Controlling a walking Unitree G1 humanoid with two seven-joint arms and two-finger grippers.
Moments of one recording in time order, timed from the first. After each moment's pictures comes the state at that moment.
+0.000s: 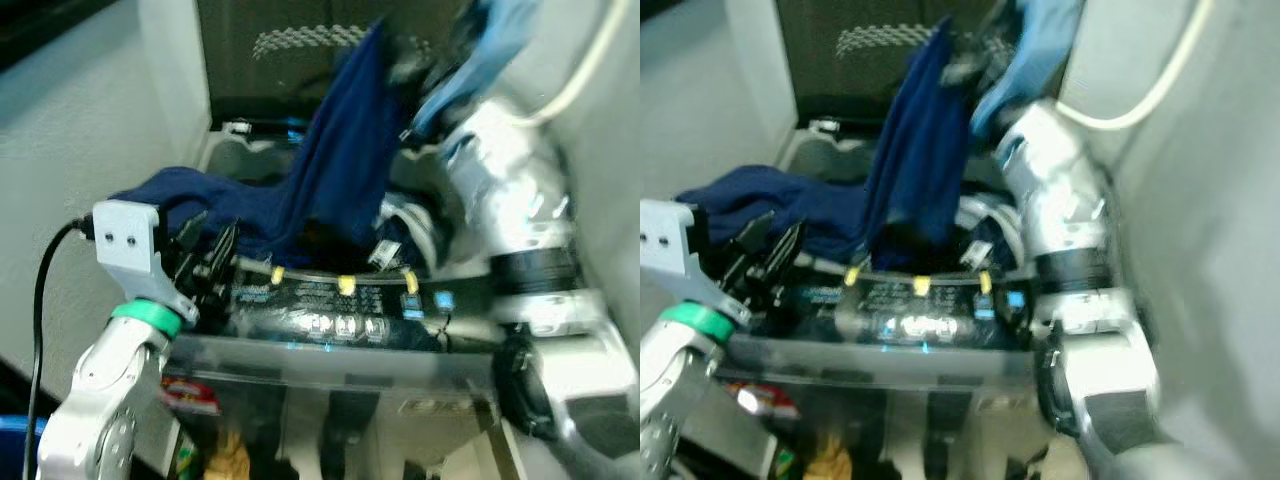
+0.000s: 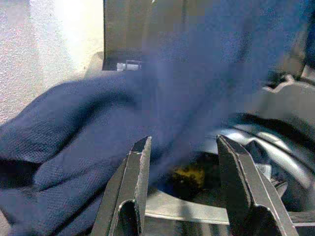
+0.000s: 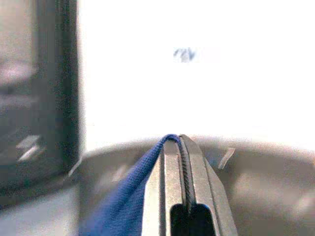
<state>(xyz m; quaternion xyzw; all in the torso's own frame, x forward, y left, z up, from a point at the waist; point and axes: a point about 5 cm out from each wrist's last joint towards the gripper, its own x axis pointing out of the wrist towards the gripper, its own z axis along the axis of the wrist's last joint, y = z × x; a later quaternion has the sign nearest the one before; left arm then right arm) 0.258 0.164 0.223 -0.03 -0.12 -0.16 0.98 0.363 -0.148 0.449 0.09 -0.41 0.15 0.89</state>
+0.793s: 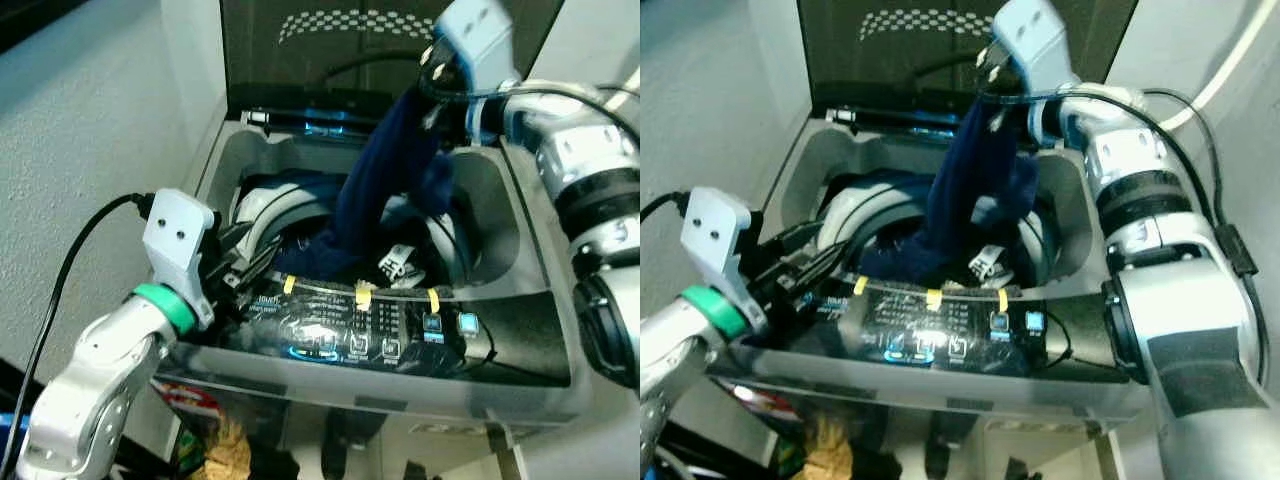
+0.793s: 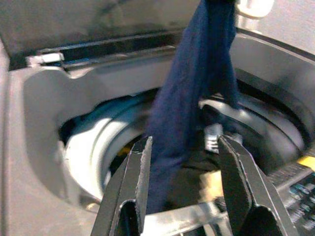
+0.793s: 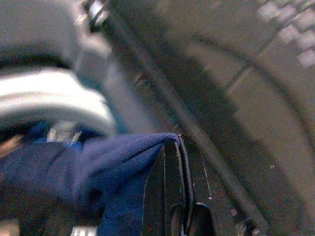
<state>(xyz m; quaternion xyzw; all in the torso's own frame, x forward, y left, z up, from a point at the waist) 0.263 0.143 0.238 0.06 -0.08 -0.32 0.94 0.407 -0.168 0.353 -0.33 0.01 0.31 0.89</state>
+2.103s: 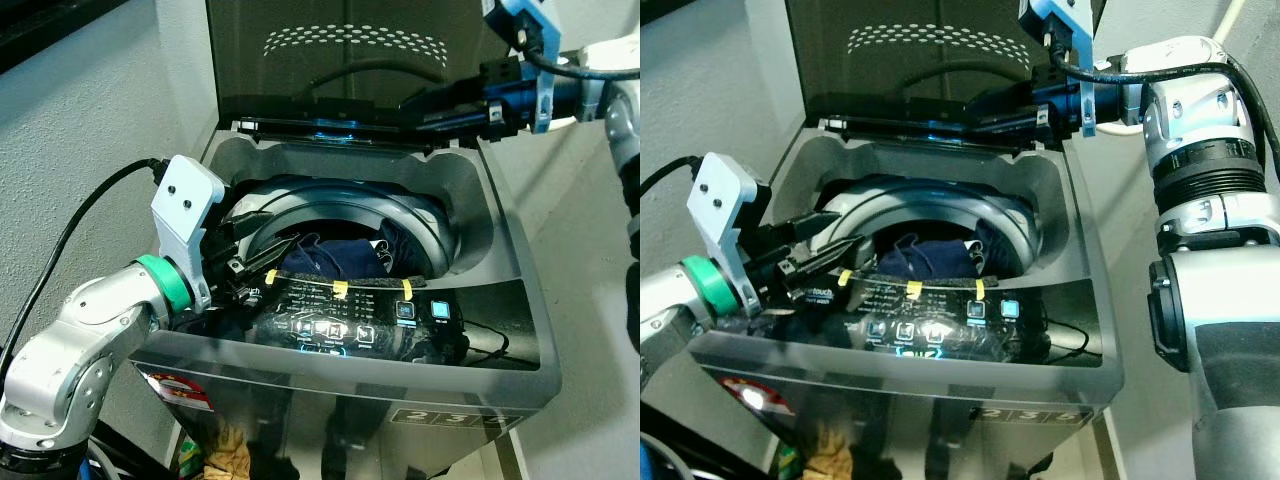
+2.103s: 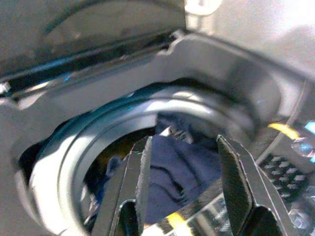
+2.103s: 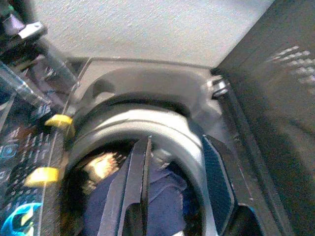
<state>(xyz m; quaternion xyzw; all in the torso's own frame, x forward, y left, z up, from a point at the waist) 0.273 0.148 0.254 0.09 -0.05 -0.36 0.93 0.371 -0.167 0.395 -0.26 -0.06 0.54 0.80</state>
